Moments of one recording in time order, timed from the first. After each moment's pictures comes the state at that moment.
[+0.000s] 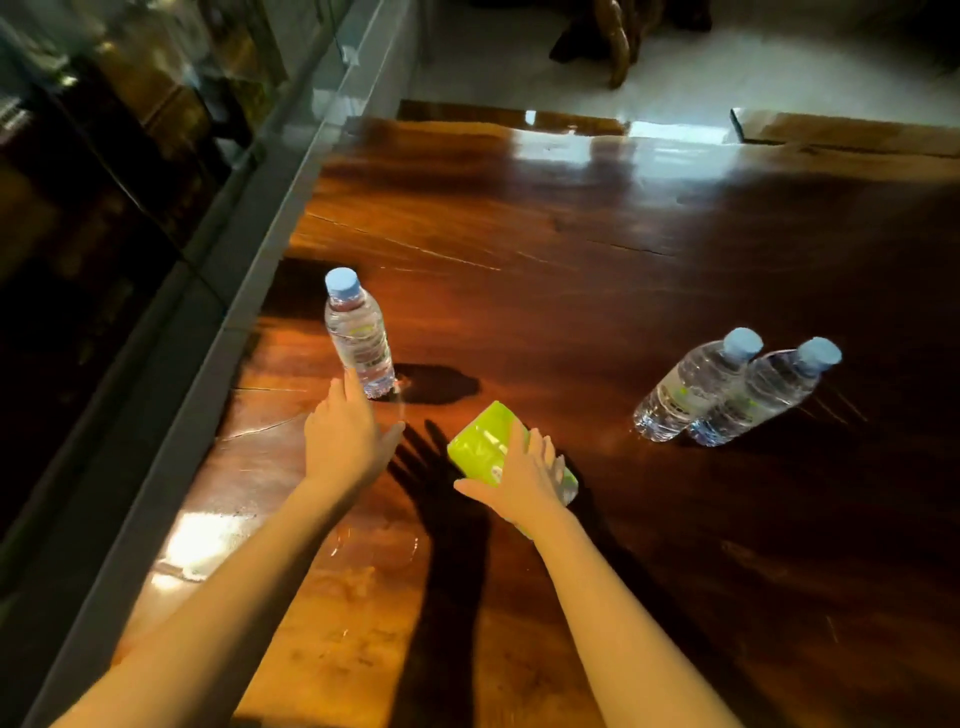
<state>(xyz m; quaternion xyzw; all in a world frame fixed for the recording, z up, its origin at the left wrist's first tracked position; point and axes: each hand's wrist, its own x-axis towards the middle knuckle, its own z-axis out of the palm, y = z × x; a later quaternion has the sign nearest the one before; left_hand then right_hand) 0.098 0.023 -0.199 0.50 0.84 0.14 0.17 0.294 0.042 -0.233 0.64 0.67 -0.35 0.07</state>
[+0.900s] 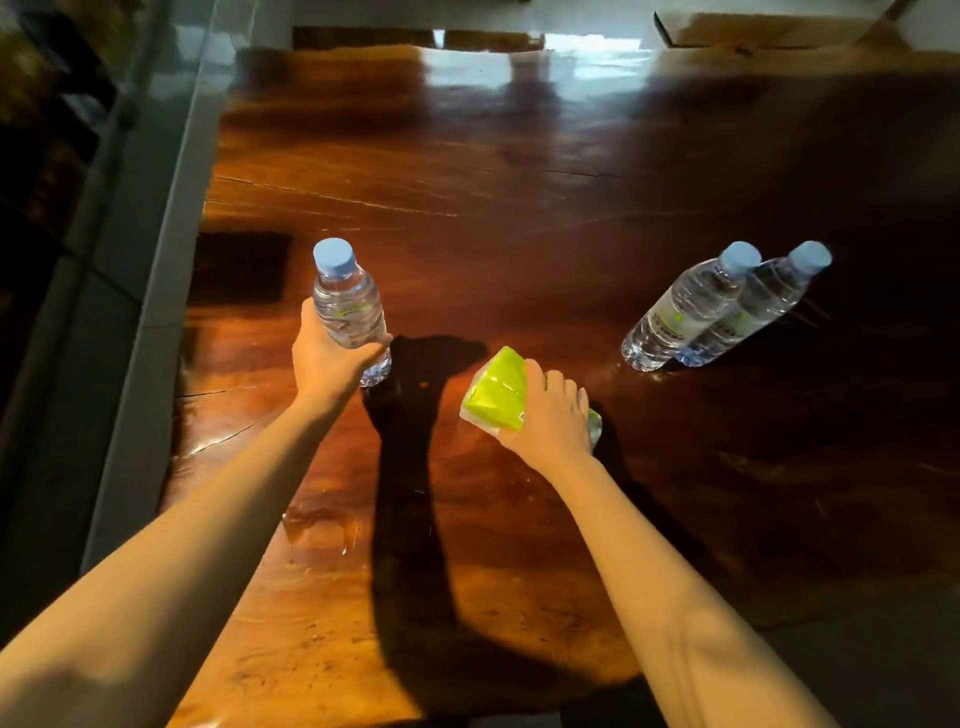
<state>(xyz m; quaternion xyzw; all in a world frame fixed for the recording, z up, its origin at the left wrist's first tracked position) 0.053 0.096 -0.251 0.44 0.71 0.44 0.32 0.294 0.050 -0.236 0.71 0.68 -0.18 0.02</state>
